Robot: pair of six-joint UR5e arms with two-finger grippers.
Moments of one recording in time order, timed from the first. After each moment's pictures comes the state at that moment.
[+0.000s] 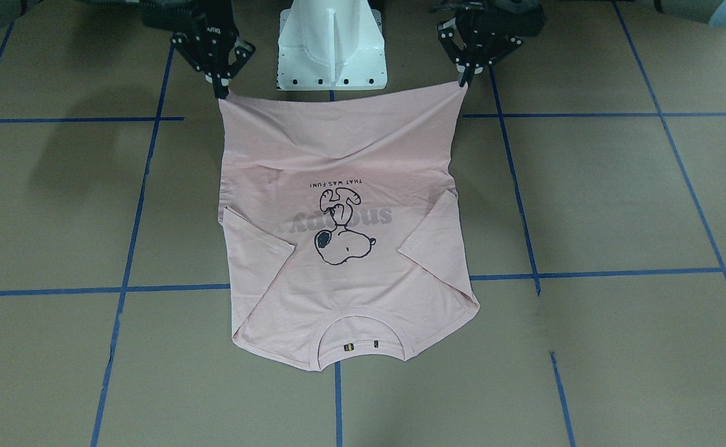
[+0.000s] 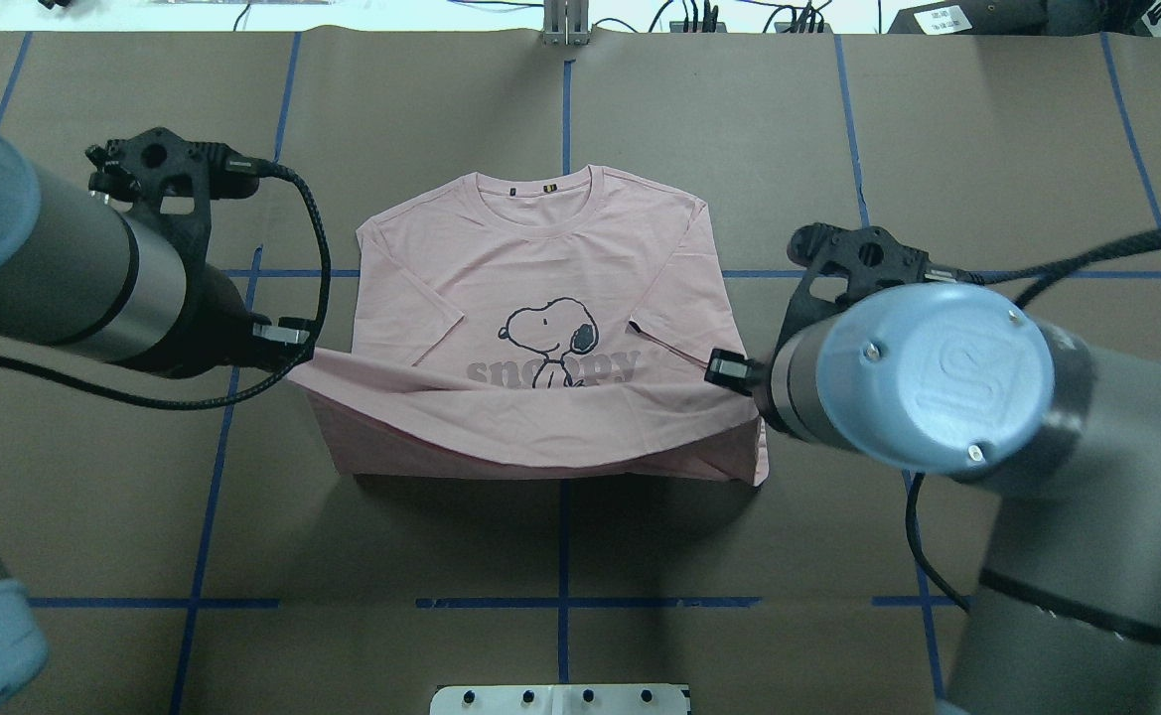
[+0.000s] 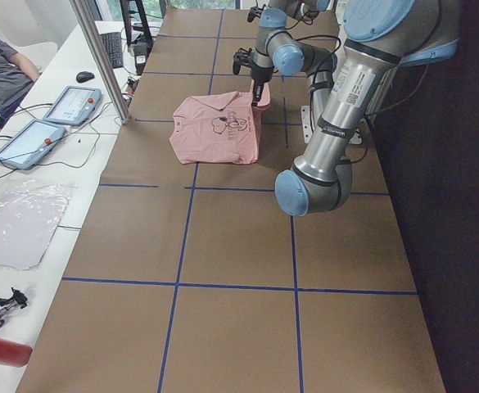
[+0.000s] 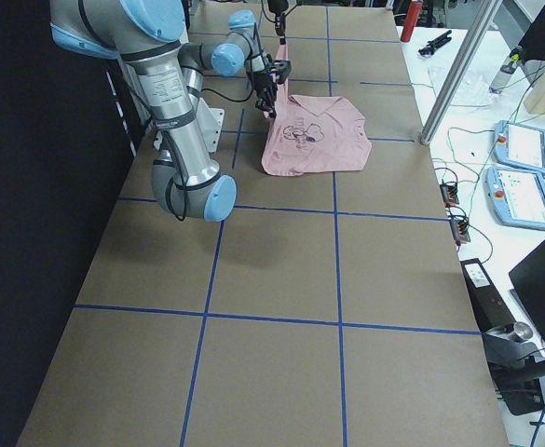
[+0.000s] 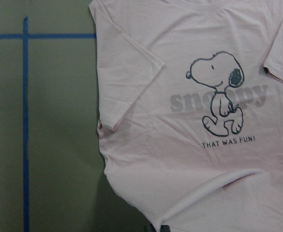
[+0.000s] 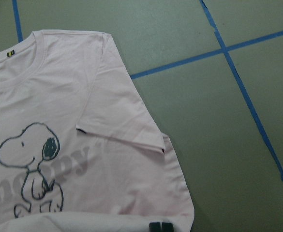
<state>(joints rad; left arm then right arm) -0.67 -2.07 -2.29 -1.16 -1.88 -1.05 0.47 -1.04 2.23 -2.01 1.58 1.54</state>
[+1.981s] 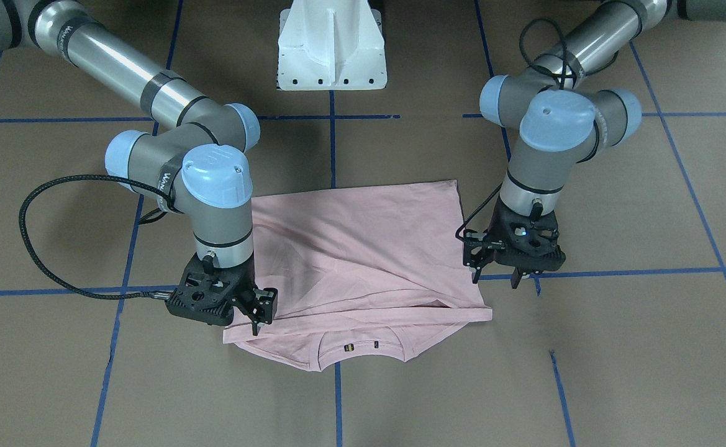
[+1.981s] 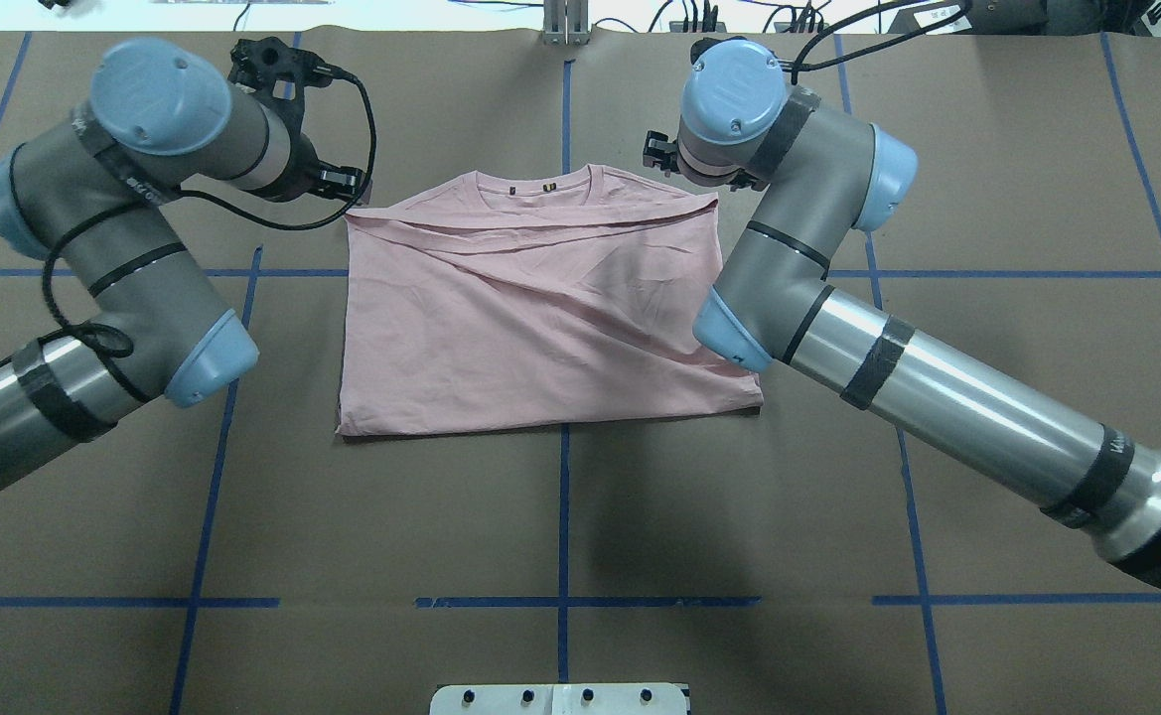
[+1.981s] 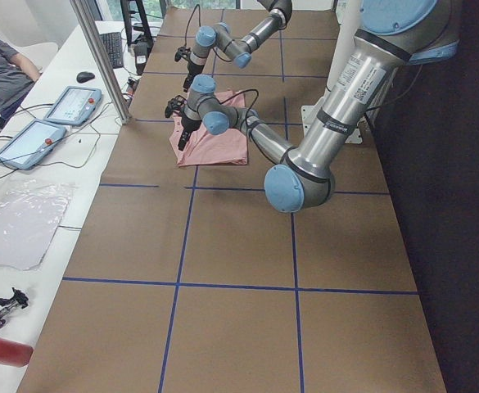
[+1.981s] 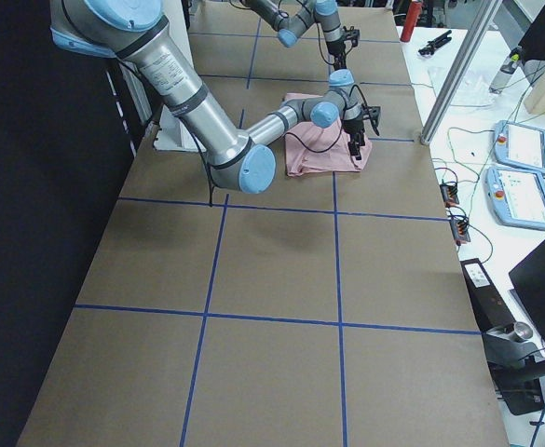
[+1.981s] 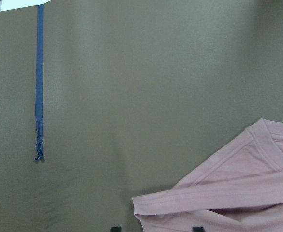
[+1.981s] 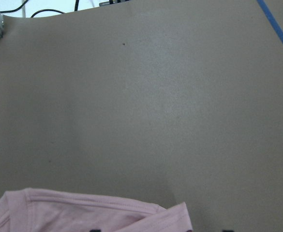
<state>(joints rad) -0.82 -2.10 -1.59 -1.92 -1.81 -0.83 0.75 -0.77 1.27 -1.31 1.68 1.27</state>
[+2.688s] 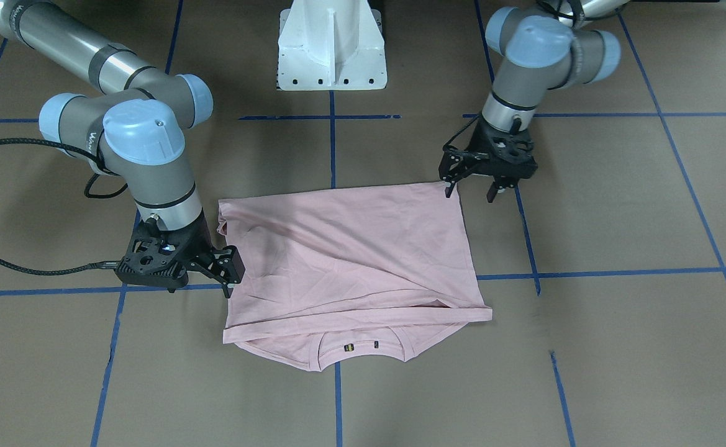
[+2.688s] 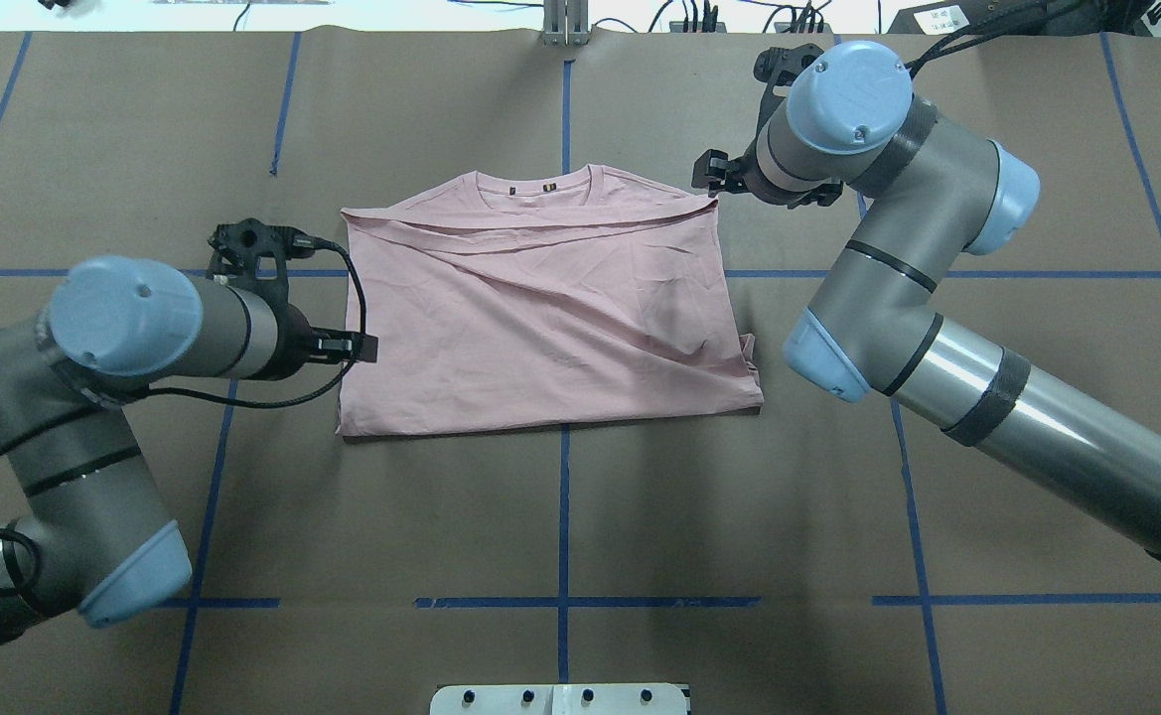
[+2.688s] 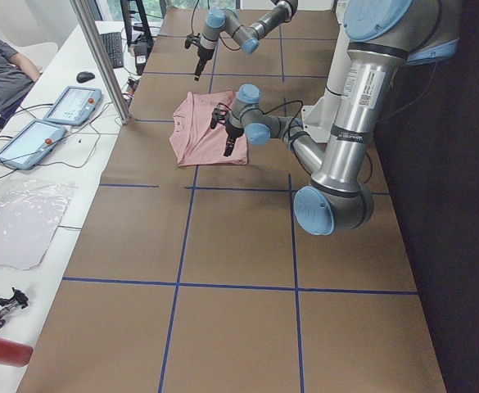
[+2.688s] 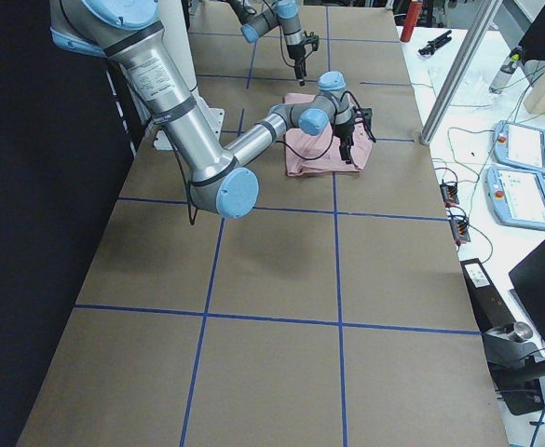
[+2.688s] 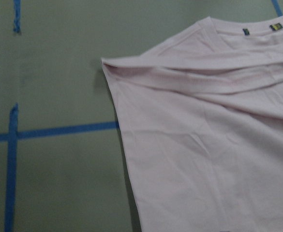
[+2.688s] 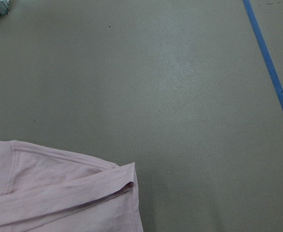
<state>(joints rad) -0.56 -1.87 -1.84 -1.94 -1.72 -1.16 0.78 -0.94 1.51 -1.33 1.76 1.18</state>
